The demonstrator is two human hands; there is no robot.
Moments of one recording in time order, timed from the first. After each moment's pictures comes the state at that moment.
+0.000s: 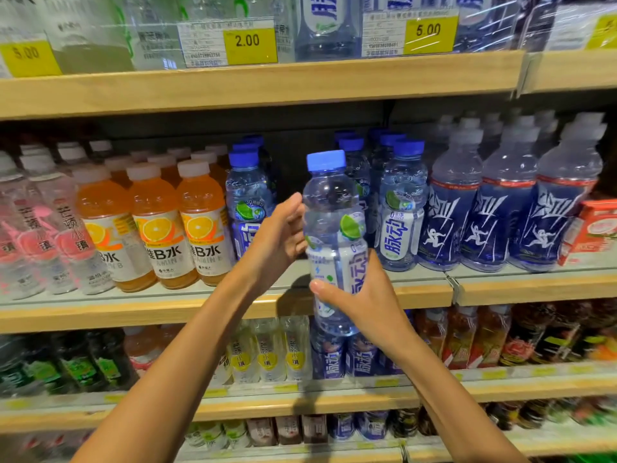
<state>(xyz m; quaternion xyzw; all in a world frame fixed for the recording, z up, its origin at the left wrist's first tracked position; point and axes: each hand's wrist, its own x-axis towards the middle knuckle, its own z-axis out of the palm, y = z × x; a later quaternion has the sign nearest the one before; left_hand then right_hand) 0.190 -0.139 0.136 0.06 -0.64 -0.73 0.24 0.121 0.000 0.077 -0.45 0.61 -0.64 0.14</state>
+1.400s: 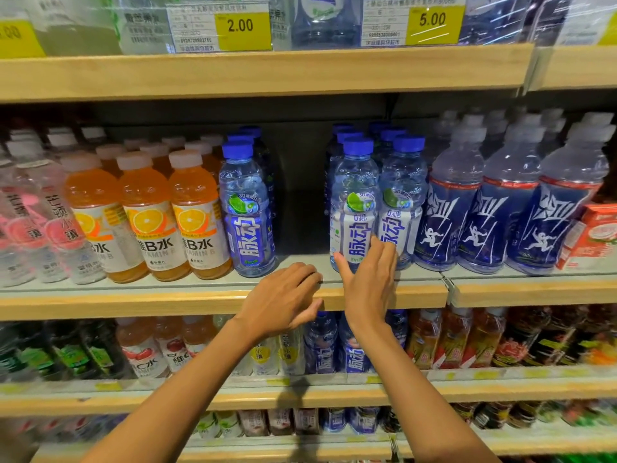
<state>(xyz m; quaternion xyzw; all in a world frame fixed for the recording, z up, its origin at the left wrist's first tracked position) 0.187 -0.166 0.033 -0.03 -0.96 0.11 0.26 0.079 -0.052 0.039 -0.25 0.81 -0.44 -0.28</state>
